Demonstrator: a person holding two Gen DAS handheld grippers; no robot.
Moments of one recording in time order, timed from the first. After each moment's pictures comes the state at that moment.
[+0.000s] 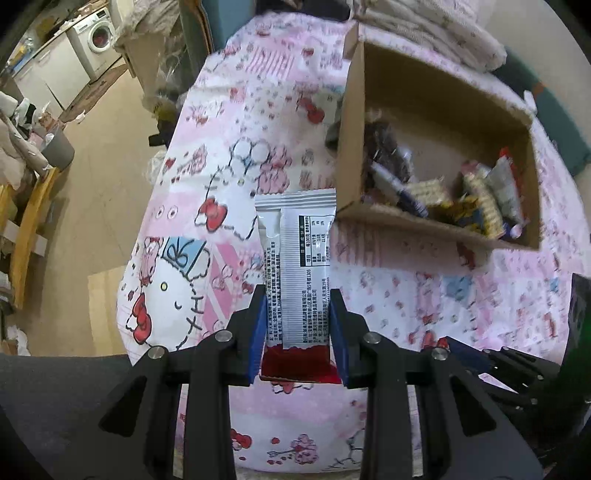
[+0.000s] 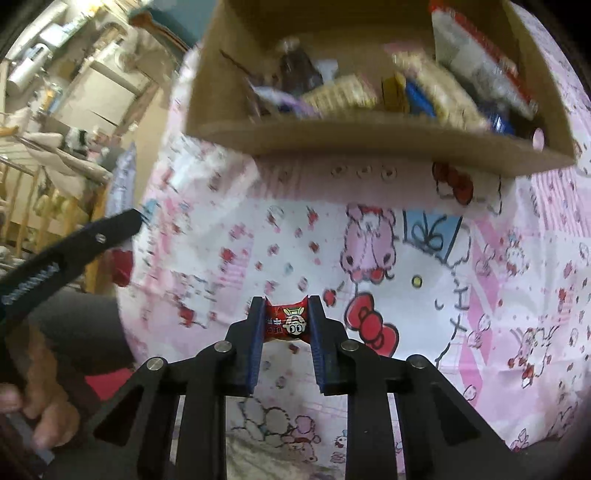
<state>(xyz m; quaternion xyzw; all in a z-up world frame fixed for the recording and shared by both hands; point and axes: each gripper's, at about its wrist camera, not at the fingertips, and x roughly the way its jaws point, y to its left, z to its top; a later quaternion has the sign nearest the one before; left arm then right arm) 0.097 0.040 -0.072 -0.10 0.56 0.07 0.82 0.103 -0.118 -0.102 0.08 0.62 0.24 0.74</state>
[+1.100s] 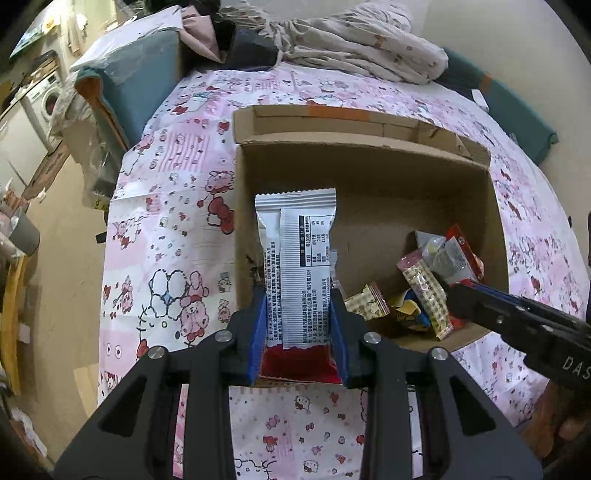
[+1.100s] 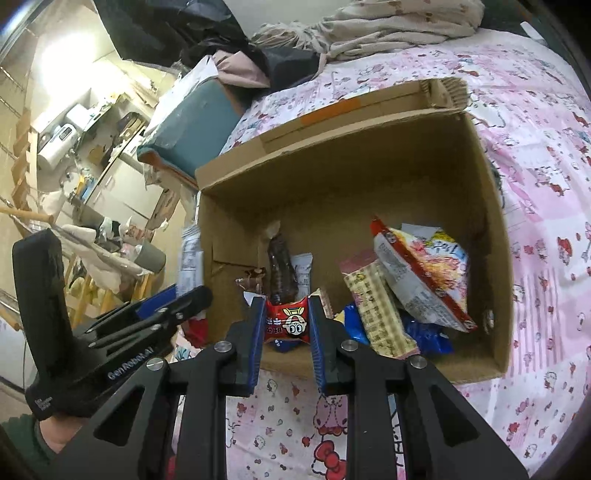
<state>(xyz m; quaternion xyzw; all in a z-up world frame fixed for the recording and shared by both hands) 0.206 -0.018 -0.049 -0.03 0.50 -0.02 0.87 0.212 -0.187 -0.048 0.19 0.49 0.25 0.81</state>
